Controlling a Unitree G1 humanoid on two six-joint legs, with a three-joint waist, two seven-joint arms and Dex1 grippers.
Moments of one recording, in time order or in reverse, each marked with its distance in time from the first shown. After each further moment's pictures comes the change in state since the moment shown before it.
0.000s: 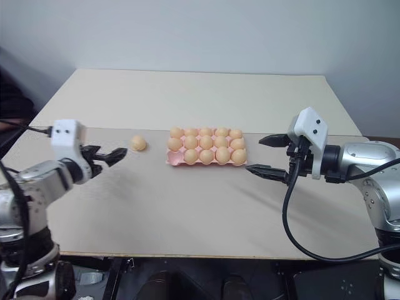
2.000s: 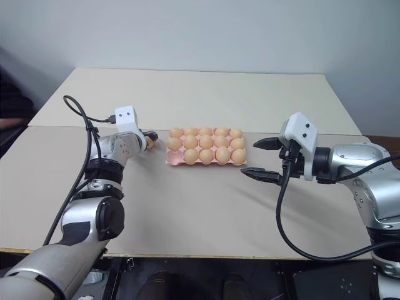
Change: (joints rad) left arm -0.525 -0.318 -0.169 1.288 0.309 -0.769 0.398; right arm -0.013 0.021 0.055 0.006 -0.027 -0.023 -0.007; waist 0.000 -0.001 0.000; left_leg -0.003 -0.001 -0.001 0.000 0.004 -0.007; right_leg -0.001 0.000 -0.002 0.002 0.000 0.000
